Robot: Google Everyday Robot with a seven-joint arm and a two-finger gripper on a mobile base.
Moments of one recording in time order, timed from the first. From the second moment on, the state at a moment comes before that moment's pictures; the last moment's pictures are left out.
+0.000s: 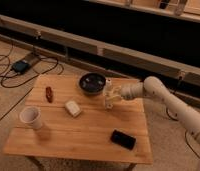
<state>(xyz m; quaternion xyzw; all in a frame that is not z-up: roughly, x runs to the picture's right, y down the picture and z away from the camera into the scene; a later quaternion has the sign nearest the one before) 0.081 0.042 0.862 -0.24 -0.39 0.34 0.82</state>
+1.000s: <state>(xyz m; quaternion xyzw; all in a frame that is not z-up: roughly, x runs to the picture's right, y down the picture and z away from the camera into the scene) 0.095 0.036 0.886 -0.19 -0.39 0.36 0.83</state>
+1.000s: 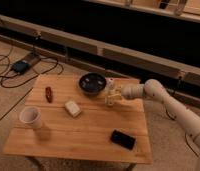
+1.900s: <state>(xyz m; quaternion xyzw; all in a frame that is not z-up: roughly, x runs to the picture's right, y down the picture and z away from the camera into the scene) 0.099 0.046 0.888 -0.19 -0.38 0.37 0.82</state>
